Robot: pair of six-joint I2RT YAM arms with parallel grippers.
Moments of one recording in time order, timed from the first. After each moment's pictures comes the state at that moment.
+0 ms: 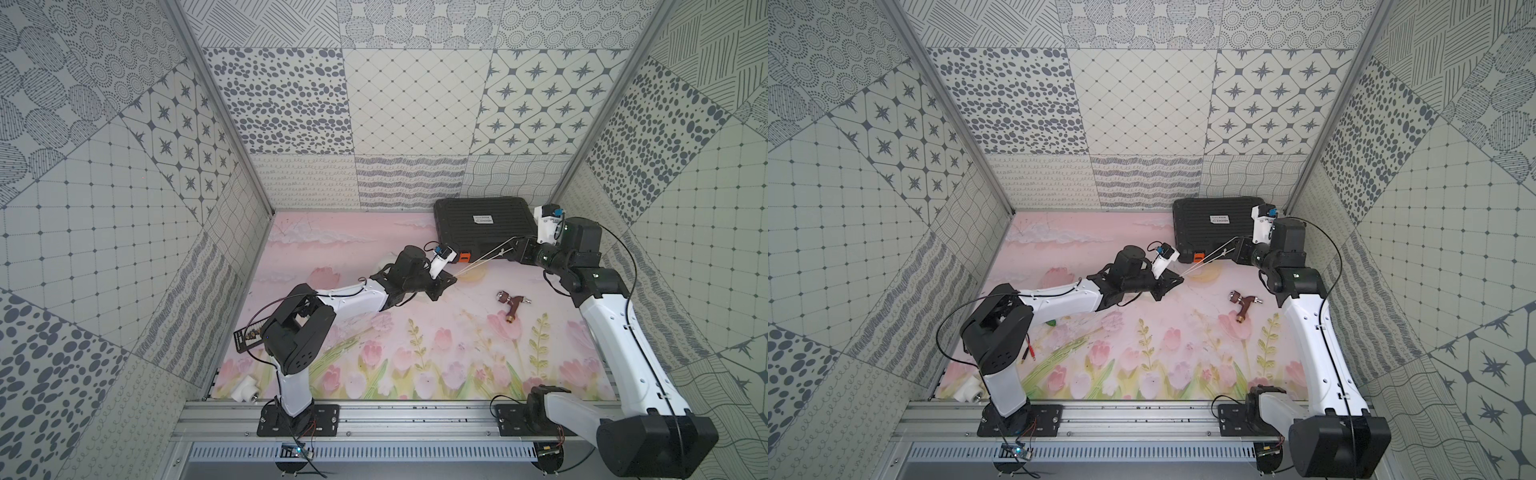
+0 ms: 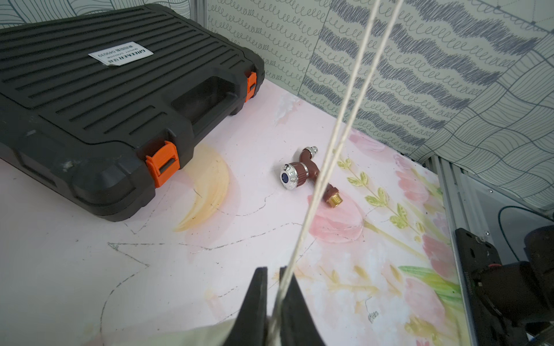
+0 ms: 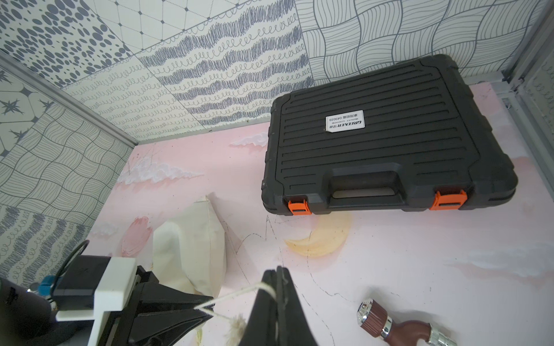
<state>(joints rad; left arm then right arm) -0.72 1.84 1.17 0.20 0.42 -0.04 -0.02 1.12 1.17 -0.54 -0.32 0.24</state>
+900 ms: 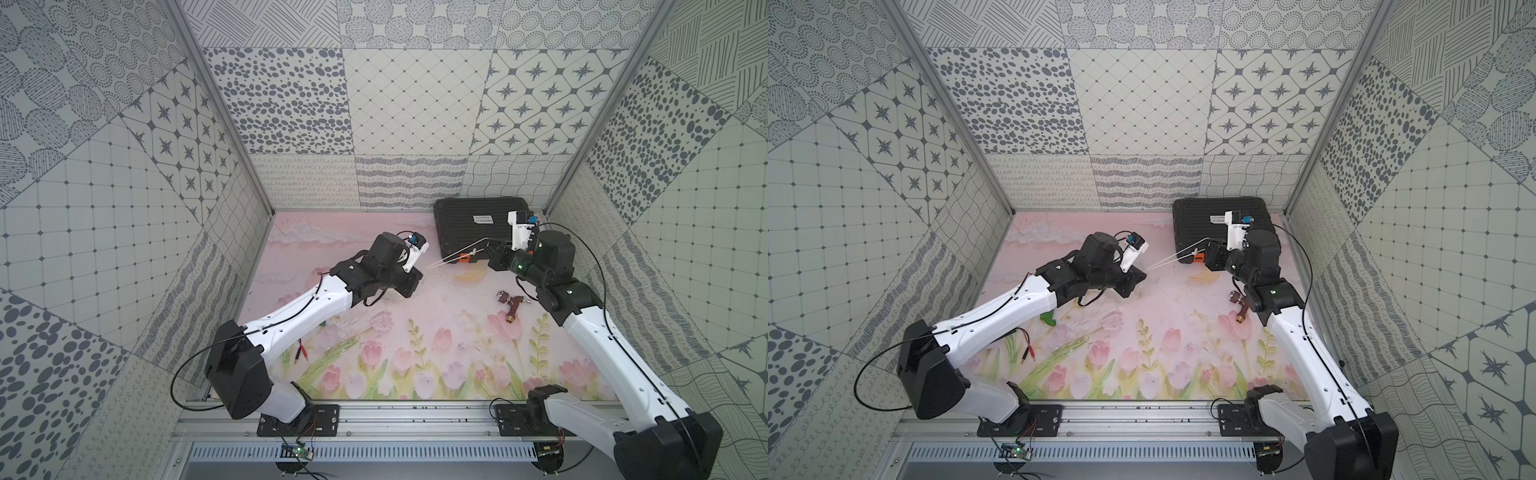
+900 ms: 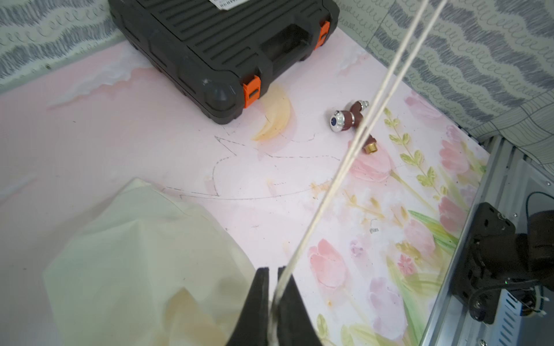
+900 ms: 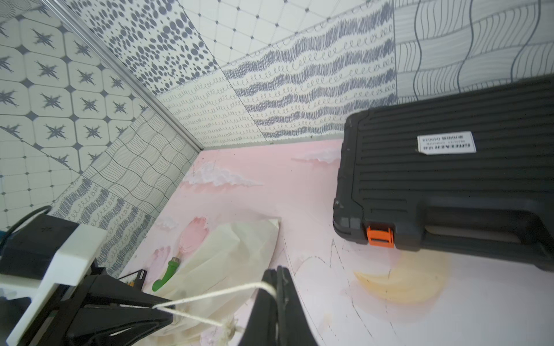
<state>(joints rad) -0.69 1.50 1.34 -0.53 0.14 -0.04 0.23 1.07 0.99 -0.19 -0.29 0.36</state>
